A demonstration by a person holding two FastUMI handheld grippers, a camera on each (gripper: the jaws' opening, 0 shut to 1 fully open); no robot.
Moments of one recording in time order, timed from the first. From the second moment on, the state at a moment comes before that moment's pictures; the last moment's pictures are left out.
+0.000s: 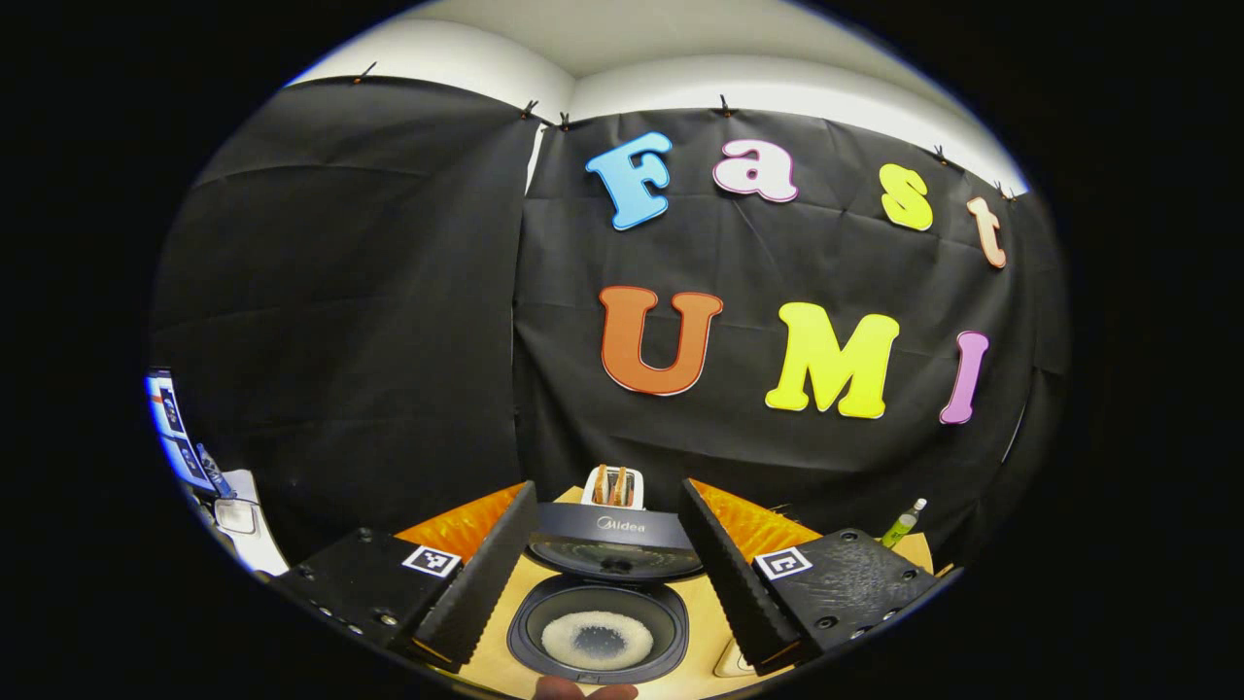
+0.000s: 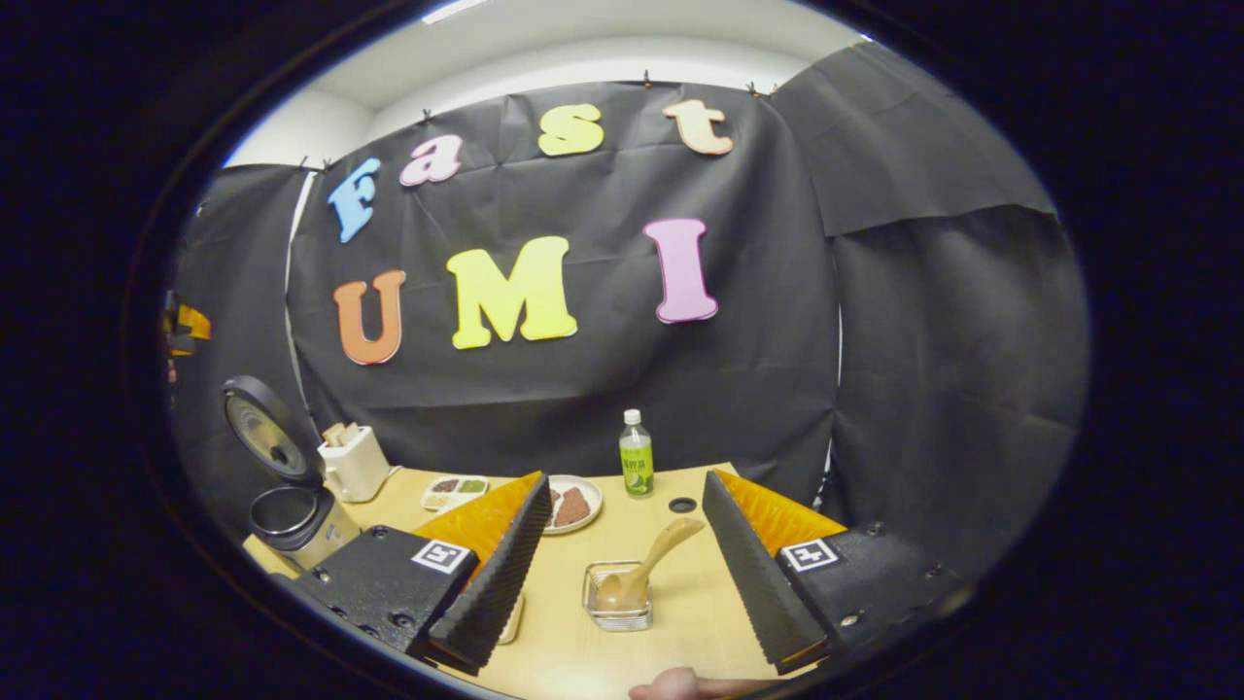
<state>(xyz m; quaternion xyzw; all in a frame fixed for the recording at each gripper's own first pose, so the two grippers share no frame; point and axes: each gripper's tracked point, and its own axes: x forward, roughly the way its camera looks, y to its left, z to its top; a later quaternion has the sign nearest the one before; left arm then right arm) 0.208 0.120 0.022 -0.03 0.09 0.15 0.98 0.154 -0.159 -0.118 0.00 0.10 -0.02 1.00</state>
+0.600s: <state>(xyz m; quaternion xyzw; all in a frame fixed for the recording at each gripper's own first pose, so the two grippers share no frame) 0.285 0.119 -0.033 -0.01 0.16 0.09 0.98 0.102 -0.154 -0.125 0.00 0.12 -0.06 0.99</state>
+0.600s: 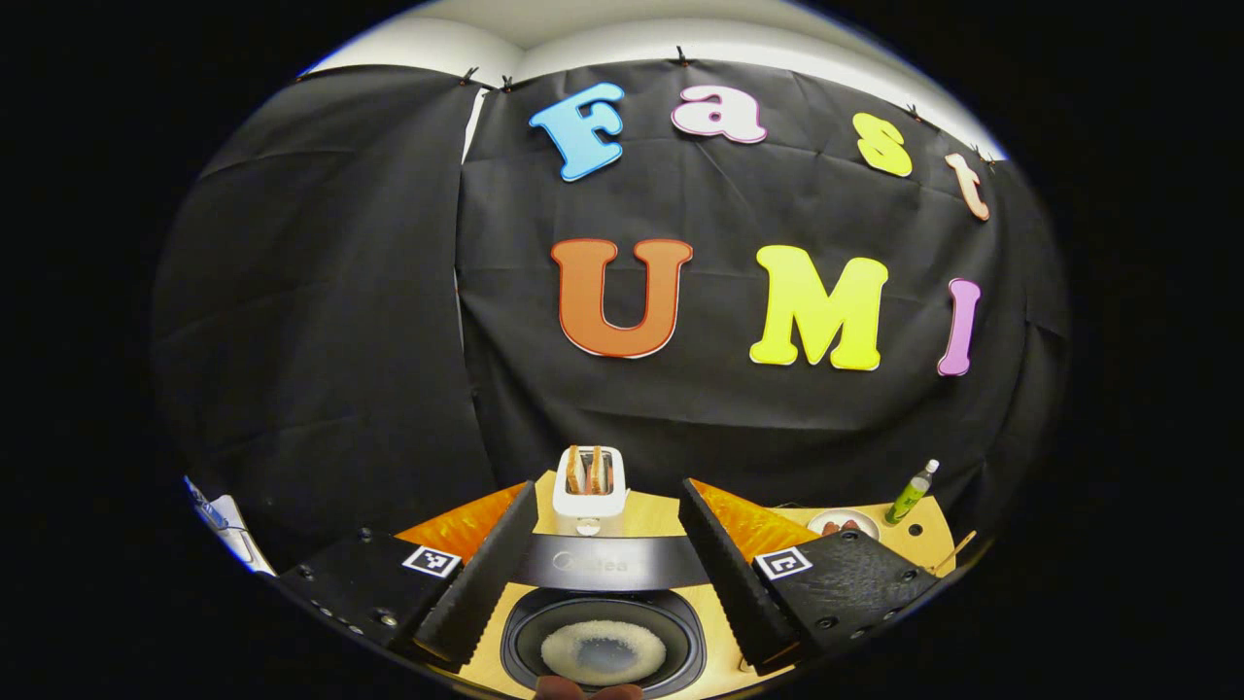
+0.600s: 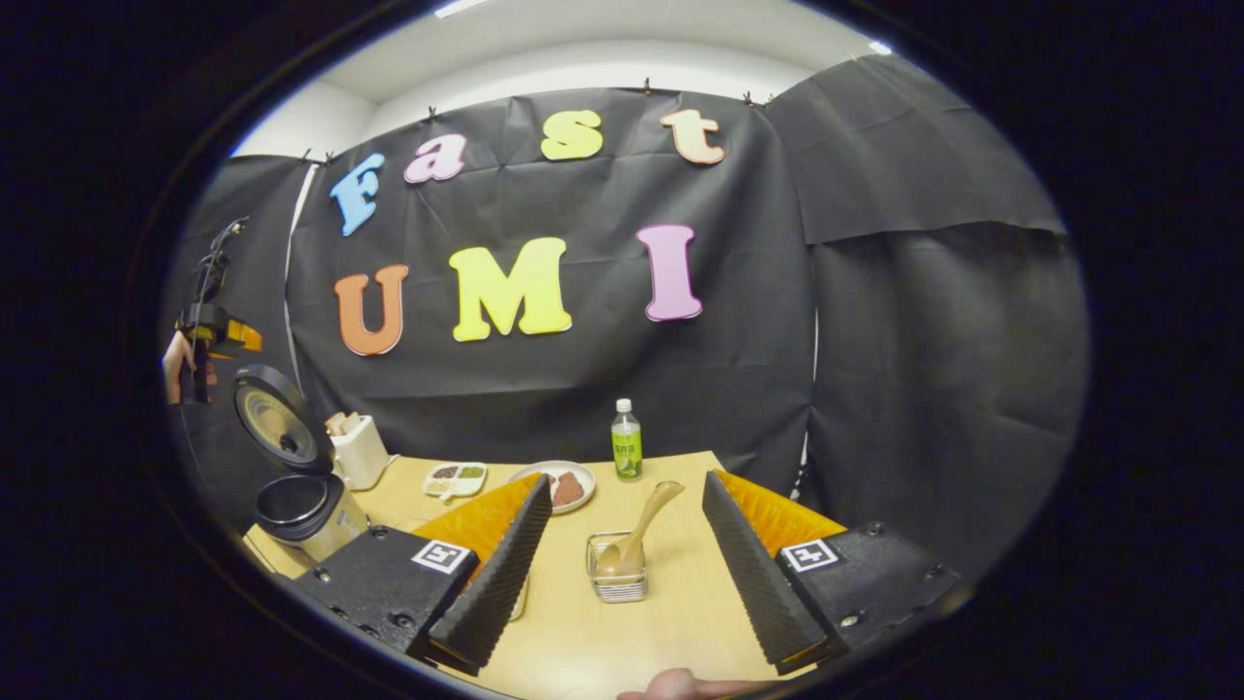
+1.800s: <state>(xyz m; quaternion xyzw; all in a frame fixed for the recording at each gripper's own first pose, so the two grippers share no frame) 0.129 0.084 -0.196 -0.05 0.38 0.03 0.92 0.085 -0.073 -0.109 -0.04 0.11 -0.01 0.99</state>
